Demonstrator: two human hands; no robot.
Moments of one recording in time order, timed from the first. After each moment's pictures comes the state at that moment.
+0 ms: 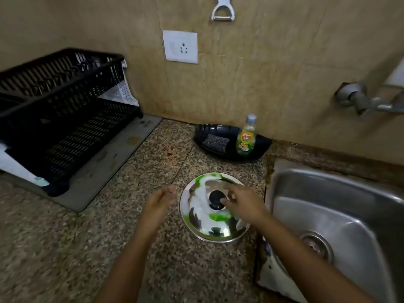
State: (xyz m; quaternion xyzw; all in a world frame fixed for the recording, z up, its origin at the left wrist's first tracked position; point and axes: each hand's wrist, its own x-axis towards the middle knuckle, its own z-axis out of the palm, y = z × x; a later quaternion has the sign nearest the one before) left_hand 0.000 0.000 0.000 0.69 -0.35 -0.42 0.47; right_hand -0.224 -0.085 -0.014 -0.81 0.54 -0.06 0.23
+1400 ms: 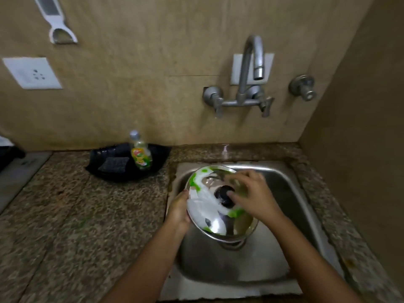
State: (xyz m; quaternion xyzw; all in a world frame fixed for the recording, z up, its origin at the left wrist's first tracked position) left_hand -0.301 -0.073 0.023 0.50 -0.17 -0.72 0.46; right_hand -0.490 -0.051 0.044 -0.68 0.65 -0.28 0.19
